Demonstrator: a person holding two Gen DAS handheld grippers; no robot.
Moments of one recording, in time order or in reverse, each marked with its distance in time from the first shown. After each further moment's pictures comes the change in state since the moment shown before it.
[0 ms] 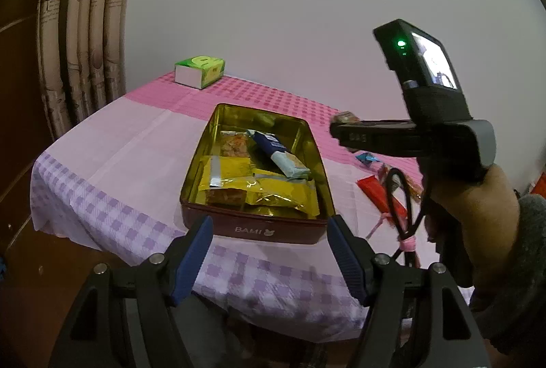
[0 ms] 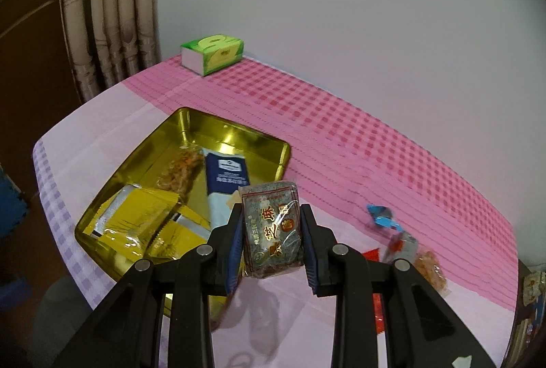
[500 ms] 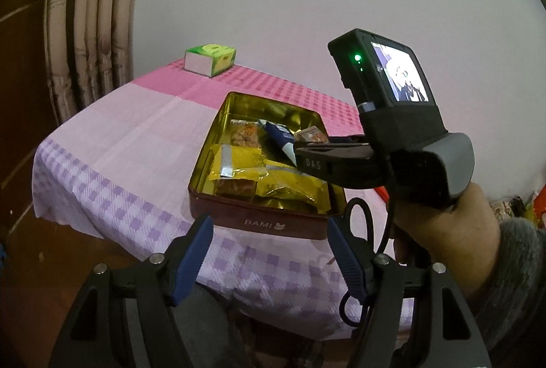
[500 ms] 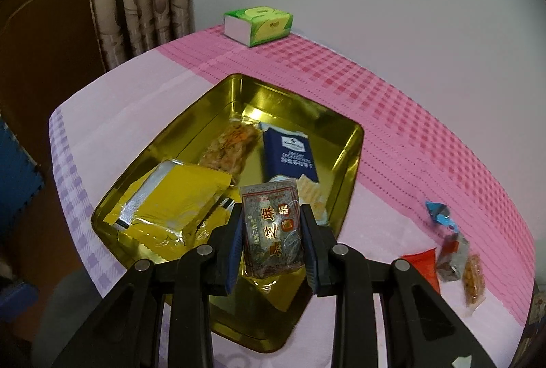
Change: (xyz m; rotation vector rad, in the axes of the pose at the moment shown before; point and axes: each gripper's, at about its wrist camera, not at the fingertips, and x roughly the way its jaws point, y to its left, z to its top) left arm 0.009 0.011 -0.002 -0.046 0.040 0.017; right arm 0.036 0.049 -0.010 -0.077 0.074 0.094
